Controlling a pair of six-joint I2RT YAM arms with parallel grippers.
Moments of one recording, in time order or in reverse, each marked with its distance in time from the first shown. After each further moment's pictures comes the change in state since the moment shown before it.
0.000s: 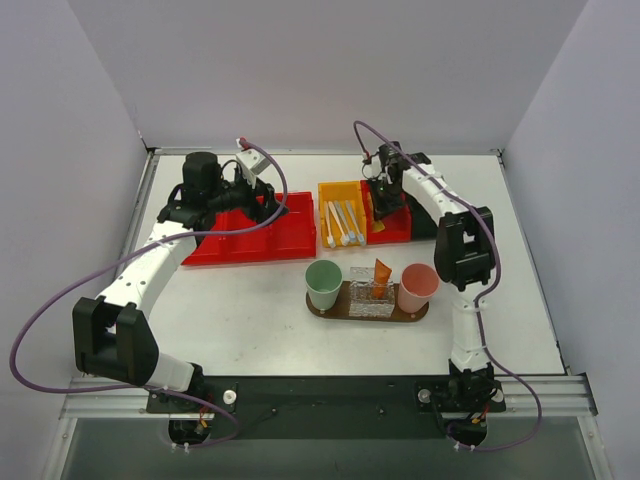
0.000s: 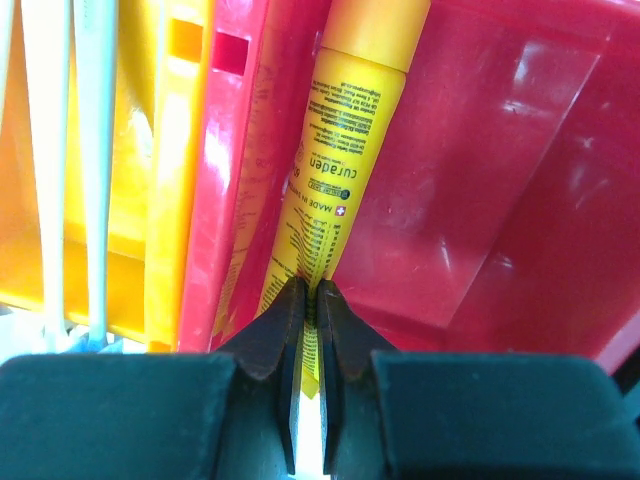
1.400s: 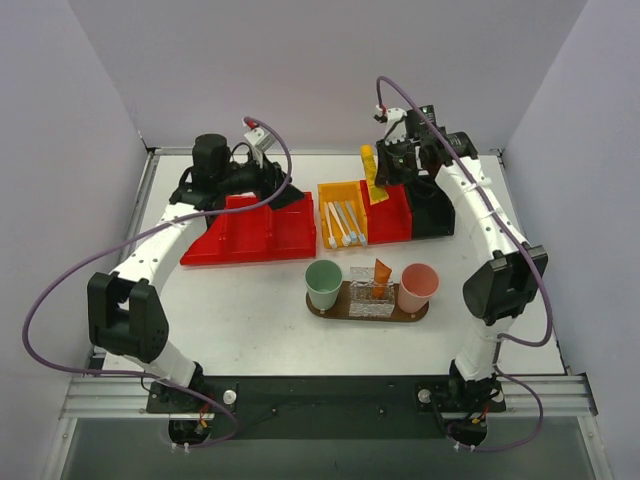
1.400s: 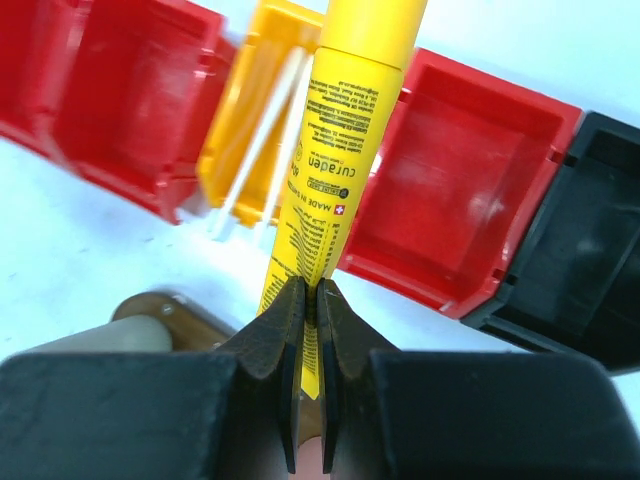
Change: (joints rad) left arm -0.018 0.130 0.133 0.066 0.129 -0.192; right arm 0.020 -0.373 0.020 -0.061 -0.091 -0.021
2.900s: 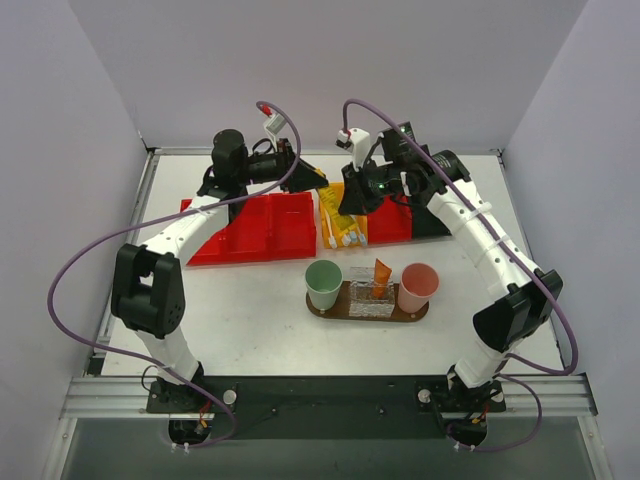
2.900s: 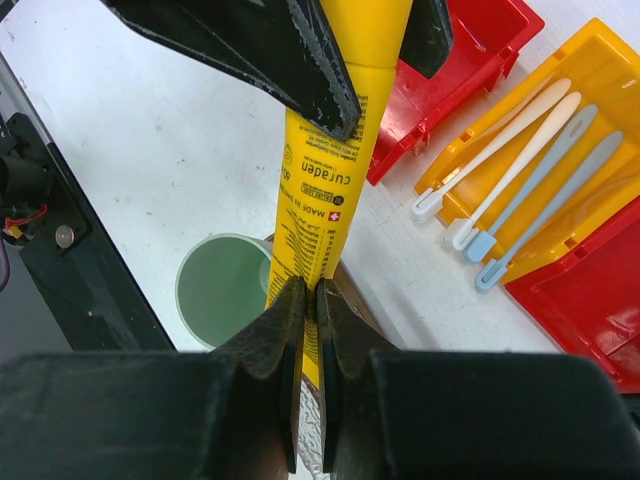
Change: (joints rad) left arm -0.074 0.193 0.064 0.517 0.208 -0.631; right arm 0.195 -0.205 -0.127 -0.010 -0.290 -0.089
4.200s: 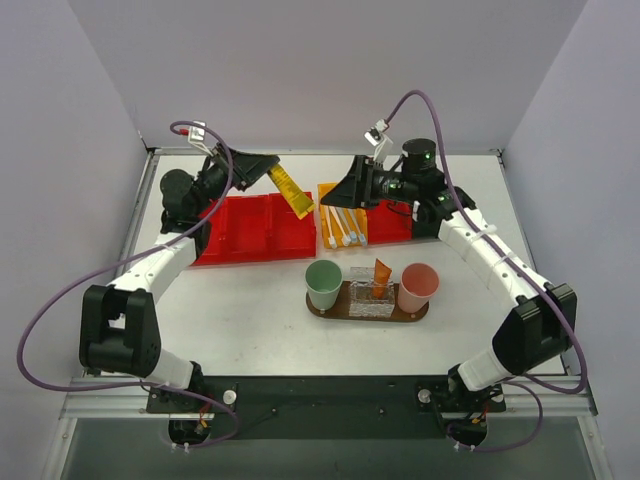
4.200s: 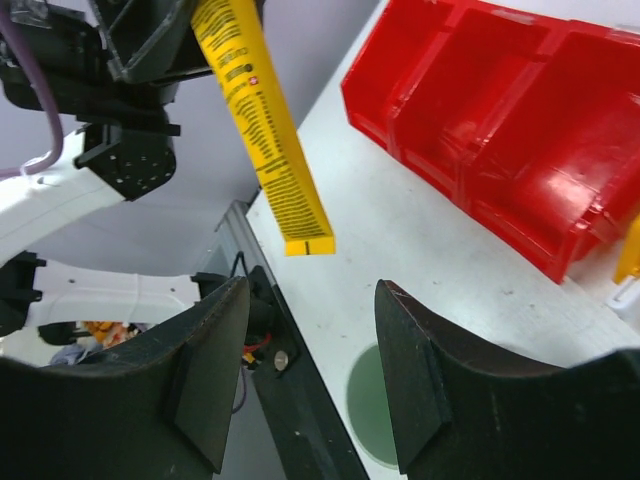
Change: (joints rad) left arm 0.168 -0.280 -0.412 0.451 -0.364 -0.549; right arm -0.084 -0.171 -0.449 0.703 -0.249 0.687
